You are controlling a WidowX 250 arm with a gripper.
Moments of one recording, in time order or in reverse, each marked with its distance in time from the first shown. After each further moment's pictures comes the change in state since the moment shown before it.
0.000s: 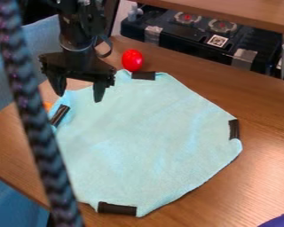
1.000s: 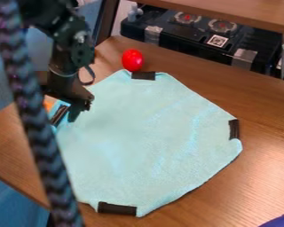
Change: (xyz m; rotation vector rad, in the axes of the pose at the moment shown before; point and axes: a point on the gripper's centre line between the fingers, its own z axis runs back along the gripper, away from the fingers) arm -0.015 0.034 -0.044 0.189 0.083 -0.138
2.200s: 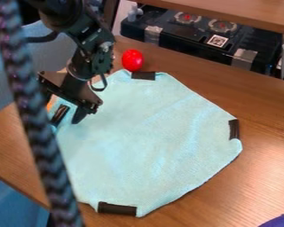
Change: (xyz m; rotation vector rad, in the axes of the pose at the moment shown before) arm 0.009 -0.005 -0.012 0.141 0.060 -0.012
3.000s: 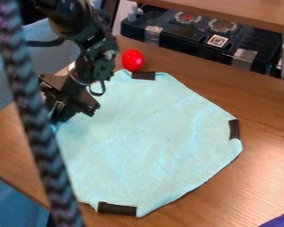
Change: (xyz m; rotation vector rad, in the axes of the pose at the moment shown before) arm 0.000 0.002 -0.012 0.074 0.035 0.030
